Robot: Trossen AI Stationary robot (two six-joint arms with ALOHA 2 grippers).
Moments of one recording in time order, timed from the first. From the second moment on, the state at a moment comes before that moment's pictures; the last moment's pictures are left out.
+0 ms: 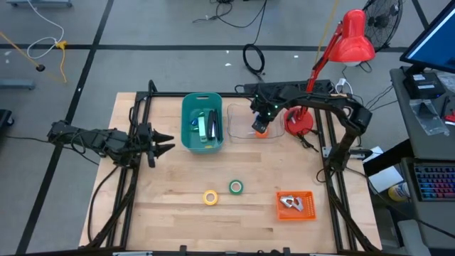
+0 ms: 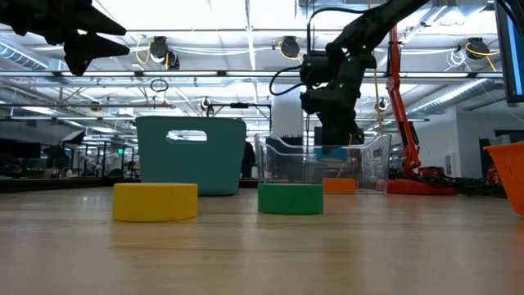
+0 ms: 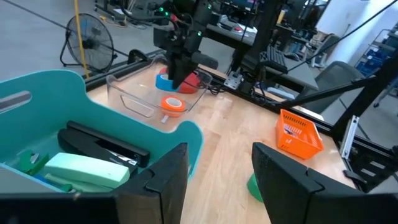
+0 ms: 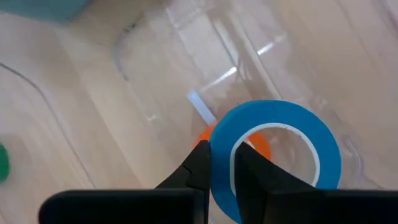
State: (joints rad) left arm -0.27 0.33 0.41 -0.29 -0.47 -0.43; right arm -0.55 1.74 1.27 -0.80 -0.21 0.03
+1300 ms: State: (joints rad) left arm -0.27 0.33 0.41 -0.29 -0.56 -0.46; right arm -0.45 1.81 1.28 -0.66 -0.15 -0.17
